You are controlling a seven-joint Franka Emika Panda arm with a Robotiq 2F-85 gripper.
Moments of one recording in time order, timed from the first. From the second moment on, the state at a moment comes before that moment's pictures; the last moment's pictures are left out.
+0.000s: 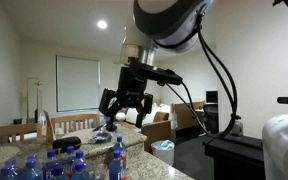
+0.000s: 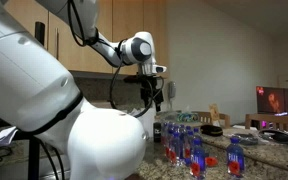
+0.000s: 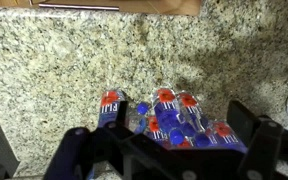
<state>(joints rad) 0.15 -0.81 0.32 -2.60 0.24 2.05 0.44</state>
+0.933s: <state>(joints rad) 0.11 -0.76 0.27 -2.53 0.20 2.05 0.42</state>
